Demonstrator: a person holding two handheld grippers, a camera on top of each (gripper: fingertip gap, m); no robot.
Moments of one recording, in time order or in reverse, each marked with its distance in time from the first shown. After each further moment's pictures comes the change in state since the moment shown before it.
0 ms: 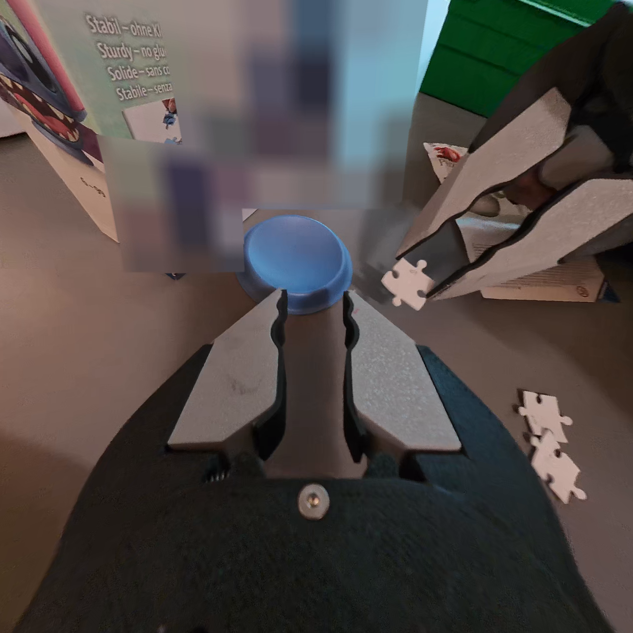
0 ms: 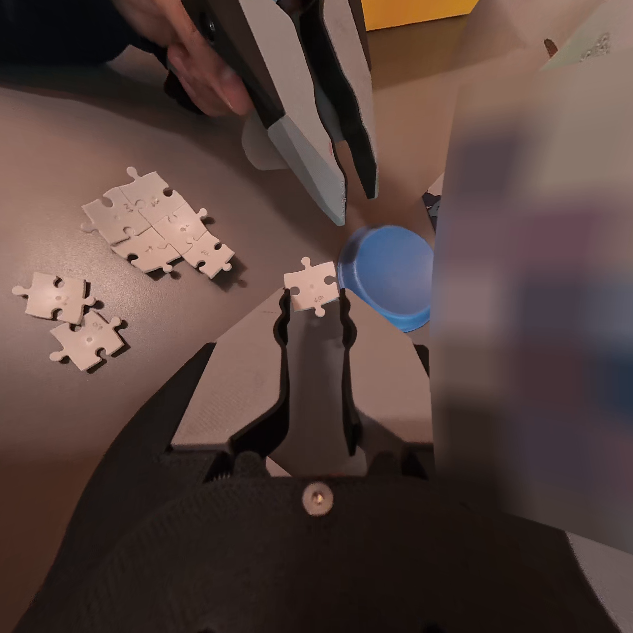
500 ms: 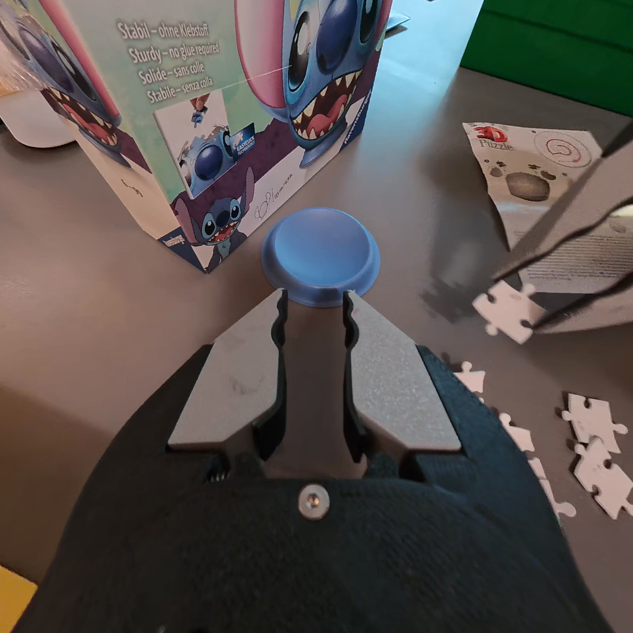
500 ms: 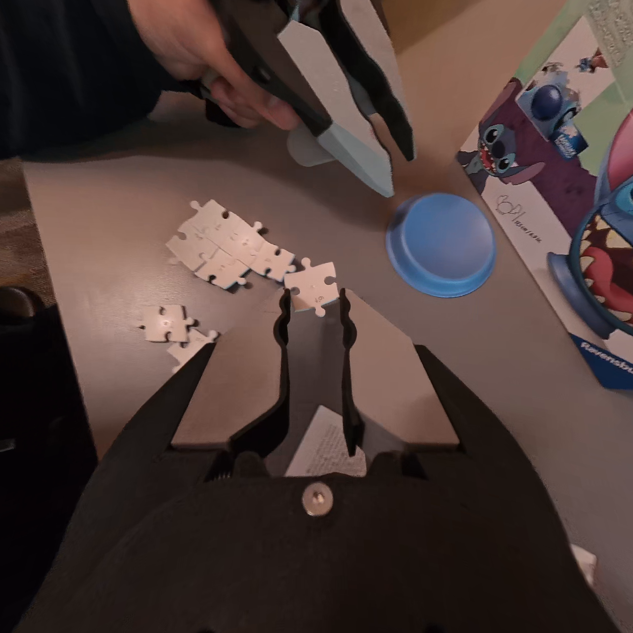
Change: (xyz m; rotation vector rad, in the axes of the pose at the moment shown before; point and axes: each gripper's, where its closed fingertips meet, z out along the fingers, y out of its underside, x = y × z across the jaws) left arm -0.014 0.003 -0.002 -0.027 -0.100 0.055; right arm -0.037 -0.006 -0.017 -0.047 0.003 0.233
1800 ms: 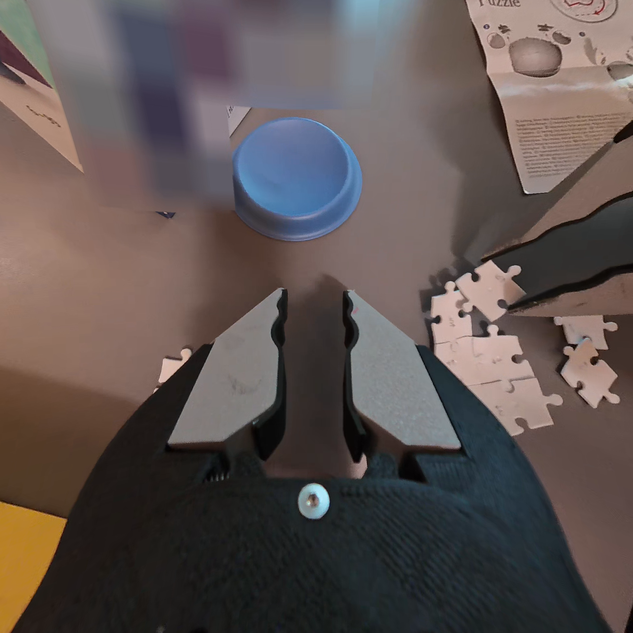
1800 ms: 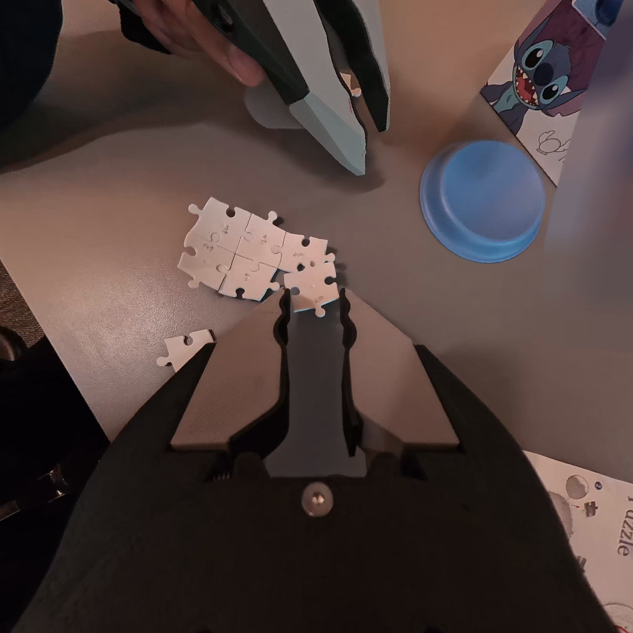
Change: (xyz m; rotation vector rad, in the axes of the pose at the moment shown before) left arm 0.010 0.037 -0.014 -0.230 0.075 0.099; right arm -0.029 0.012 0.025 -0.096 0.142 0.134
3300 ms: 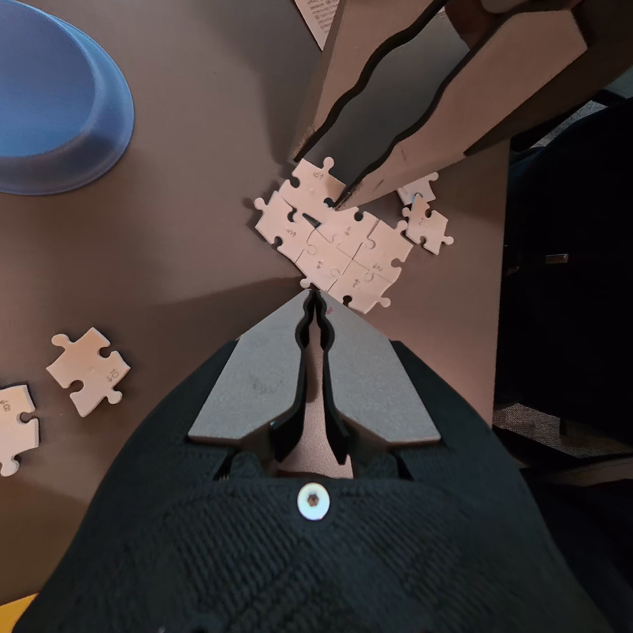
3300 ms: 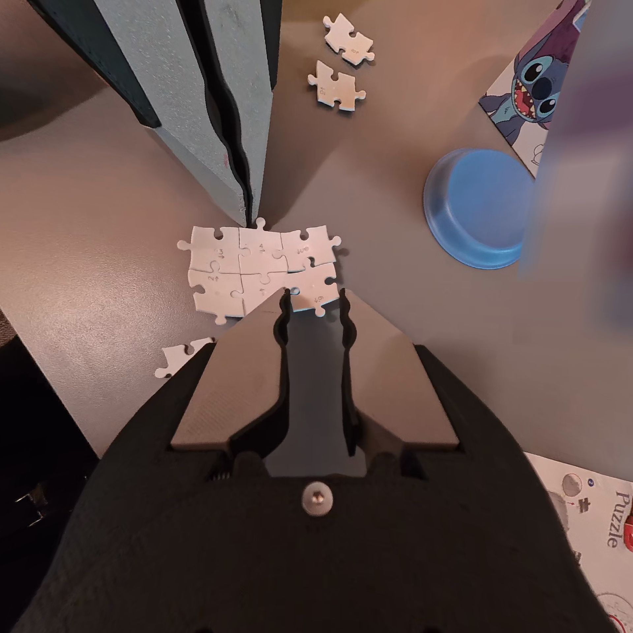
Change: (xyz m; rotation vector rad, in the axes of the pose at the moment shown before) left arm 0.080 0.050 -0.030 -0.197 0.431 0.203; right arm -0.005 -0.001 0.007 0.001 0.065 -0.039
